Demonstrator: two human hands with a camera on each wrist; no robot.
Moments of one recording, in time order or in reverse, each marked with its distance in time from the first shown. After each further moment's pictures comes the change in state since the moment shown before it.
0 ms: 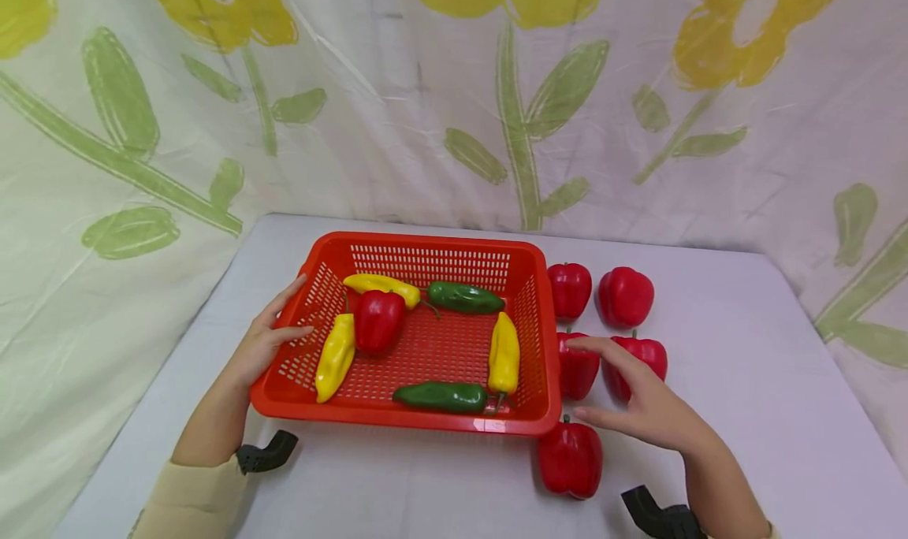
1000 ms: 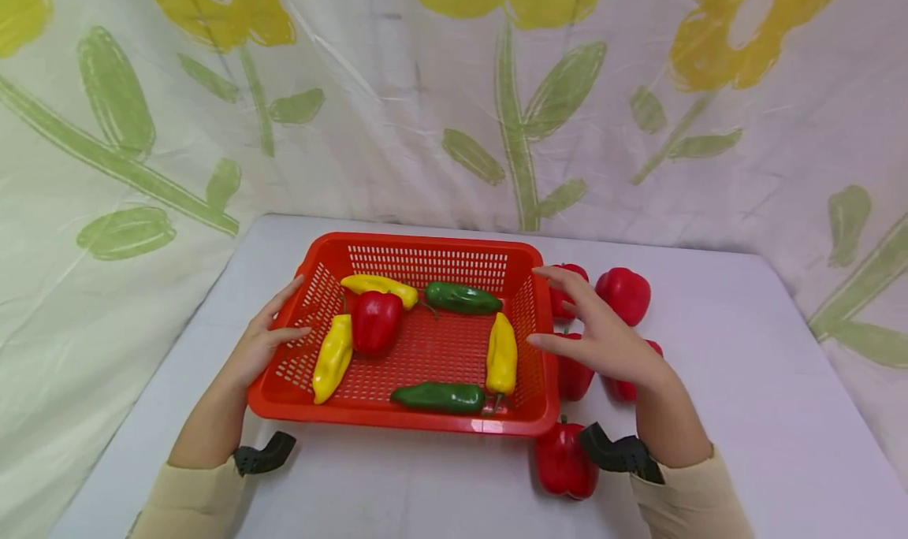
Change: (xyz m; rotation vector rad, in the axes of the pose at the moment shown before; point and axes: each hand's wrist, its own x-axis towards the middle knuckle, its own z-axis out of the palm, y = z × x) left_hand 0.001 -0.002 -0.001 0.005 0.003 -0.002; right_hand 0.072 -0.038 -0.015 0.071 -0.028 0.089
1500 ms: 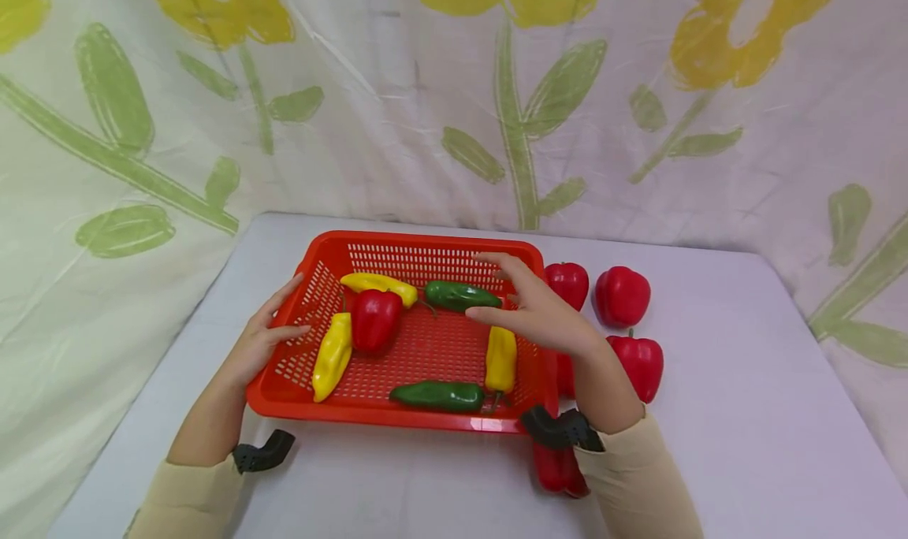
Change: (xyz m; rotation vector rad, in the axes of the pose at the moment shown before) left_hand 0.000 0.002 -0.001 0.002 -0.008 0.006; right_hand 0.048 -0.031 0.025 0.122 -0.126 0.096
